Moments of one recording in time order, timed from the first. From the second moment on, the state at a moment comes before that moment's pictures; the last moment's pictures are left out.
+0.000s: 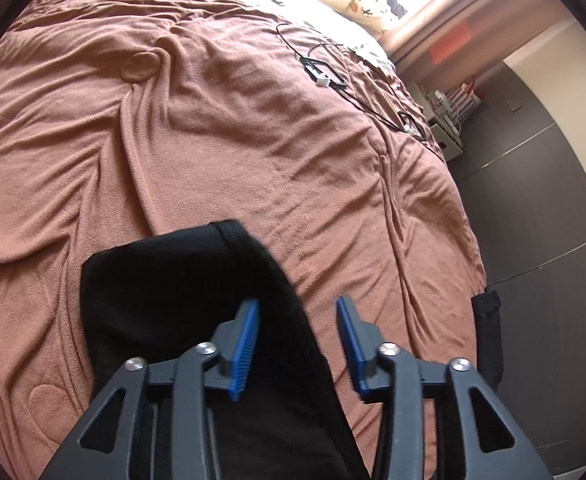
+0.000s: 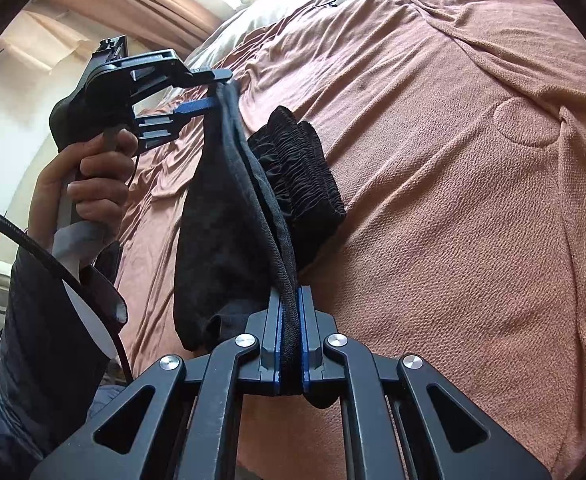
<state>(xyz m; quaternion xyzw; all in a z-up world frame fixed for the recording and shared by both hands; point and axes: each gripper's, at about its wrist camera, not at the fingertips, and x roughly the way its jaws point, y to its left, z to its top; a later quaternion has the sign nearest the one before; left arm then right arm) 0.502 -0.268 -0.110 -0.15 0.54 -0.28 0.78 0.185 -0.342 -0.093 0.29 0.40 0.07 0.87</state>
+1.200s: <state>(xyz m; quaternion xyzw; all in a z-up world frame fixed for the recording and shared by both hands) 0.381 -0.151 -0.164 -0.21 0.58 -0.26 0.75 0.158 -0.356 -0.050 0.24 0.38 0.02 0.89</state>
